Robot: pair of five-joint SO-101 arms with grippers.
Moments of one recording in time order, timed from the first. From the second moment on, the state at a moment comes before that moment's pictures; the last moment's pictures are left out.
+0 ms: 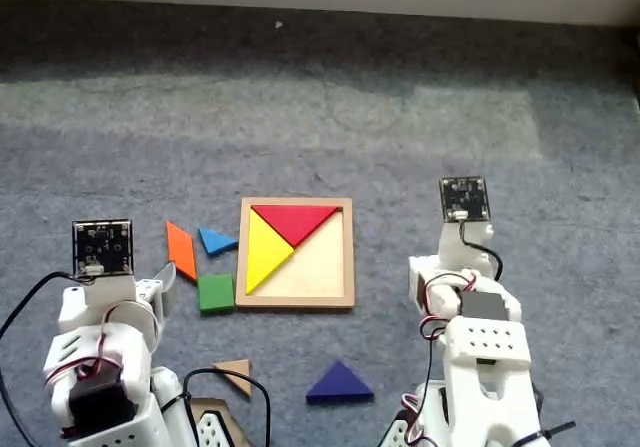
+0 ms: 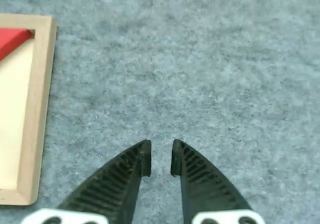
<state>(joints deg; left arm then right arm) -26.6 -103.6 78.5 76.1 -9.7 -2.6 -50.9 74.4 39.4 9.0</state>
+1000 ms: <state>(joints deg) -21.0 -27.8 59.8 48.1 -12.1 -2.5 -50.9 76.0 39.3 9.0</state>
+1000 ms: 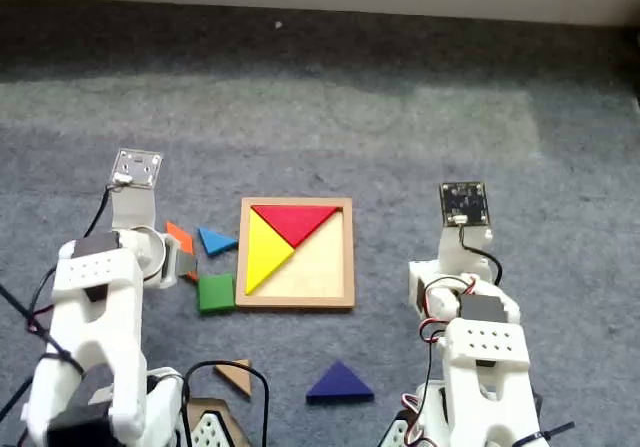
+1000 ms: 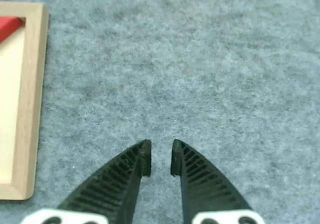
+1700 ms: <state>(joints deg) -14.8 9.5 27.2 63.9 -8.8 -2.5 -50.9 76.0 39.3 9.0</state>
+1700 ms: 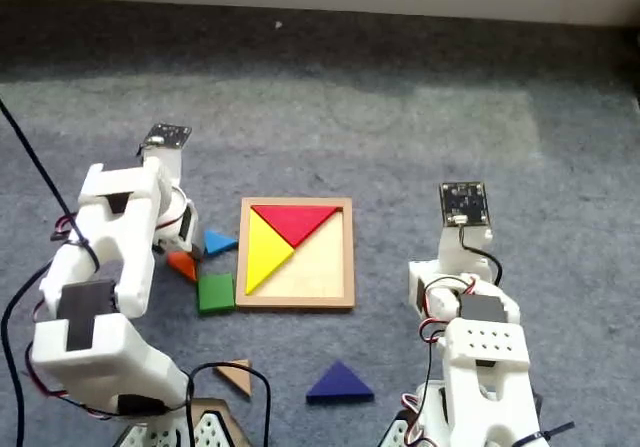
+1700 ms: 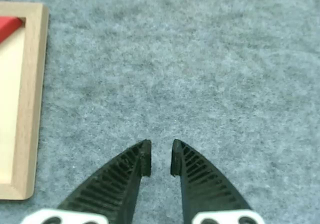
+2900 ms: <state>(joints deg) 20.2 -8.6 25.1 73.3 0.8 18.5 -50.9 76.0 33.0 -0.4</state>
